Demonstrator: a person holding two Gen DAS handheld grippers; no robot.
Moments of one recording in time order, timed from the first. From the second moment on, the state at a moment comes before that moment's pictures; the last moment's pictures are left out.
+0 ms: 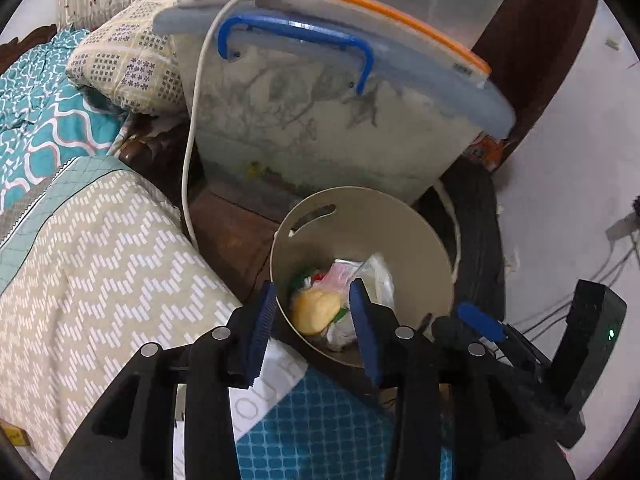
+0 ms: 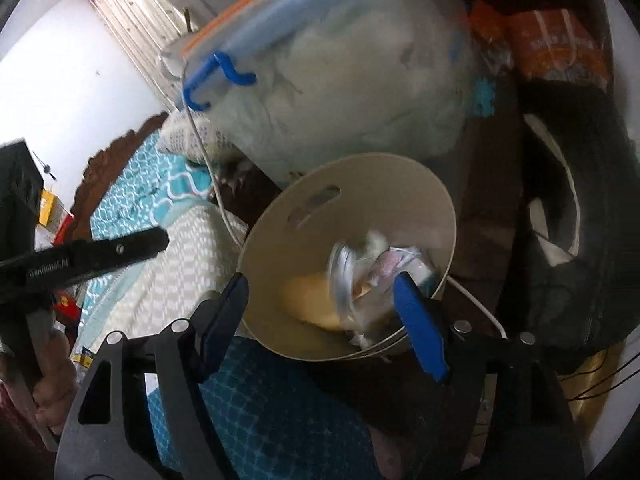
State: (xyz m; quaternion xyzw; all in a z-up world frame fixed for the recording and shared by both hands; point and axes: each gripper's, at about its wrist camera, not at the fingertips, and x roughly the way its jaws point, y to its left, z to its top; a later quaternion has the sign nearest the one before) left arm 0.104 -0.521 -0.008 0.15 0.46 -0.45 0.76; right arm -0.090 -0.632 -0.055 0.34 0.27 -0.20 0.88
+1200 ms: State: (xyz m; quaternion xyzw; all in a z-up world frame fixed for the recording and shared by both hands) left arm 0.027 -0.099 0.009 0.07 0.37 -0.22 0.90; right arm -0.078 -0.322 0.010 0.27 0.27 -0.04 0.92
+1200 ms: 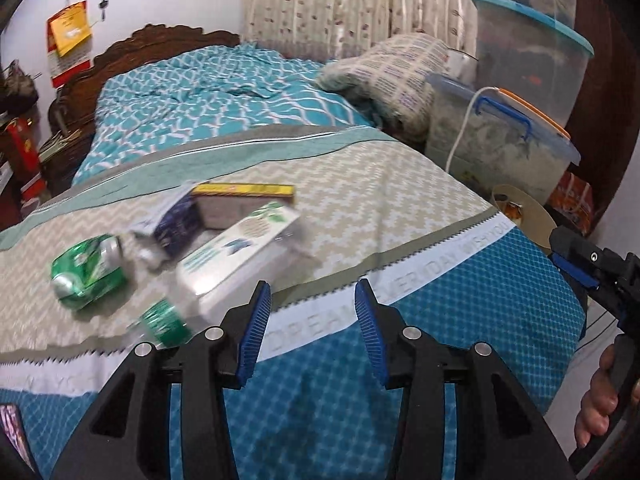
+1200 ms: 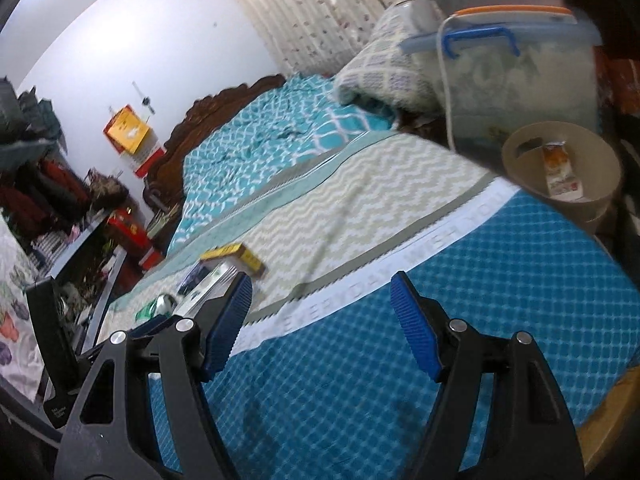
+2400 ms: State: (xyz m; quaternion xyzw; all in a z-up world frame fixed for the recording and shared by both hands) left arm -0.018 -0.005 -0.032 -0.02 0.38 -0.14 0.91; right arm -0.081 -0.209 -0.007 0.18 0.35 0.03 0.92
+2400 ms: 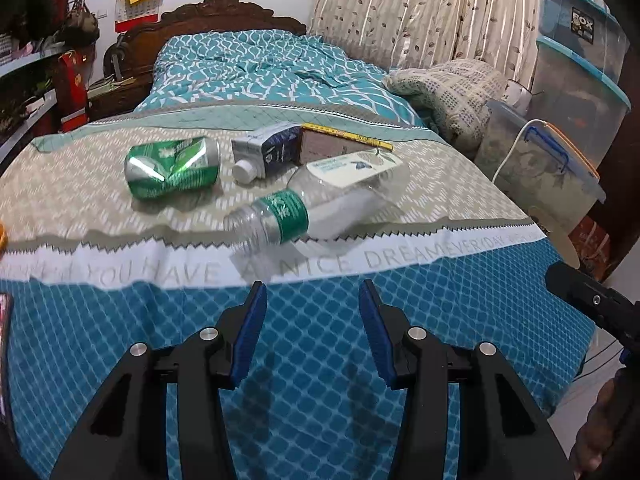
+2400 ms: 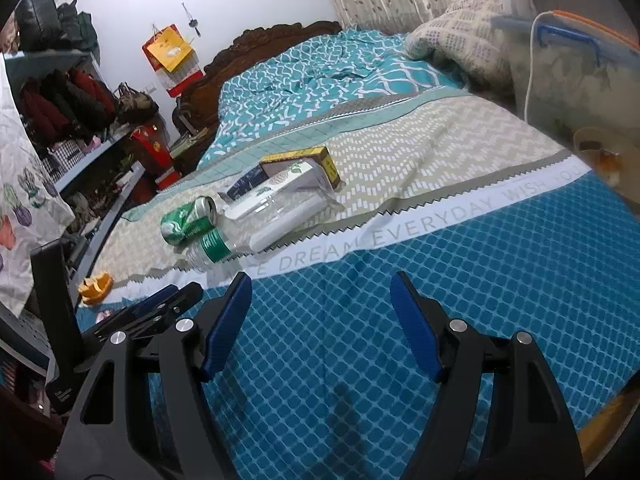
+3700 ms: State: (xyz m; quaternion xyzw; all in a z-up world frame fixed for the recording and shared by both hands) left arm -0.085 0.011 -0.004 -0.02 0.28 -0.07 0.96; right arm -0.096 -0.202 -0.014 0.17 0.35 0.05 0.92
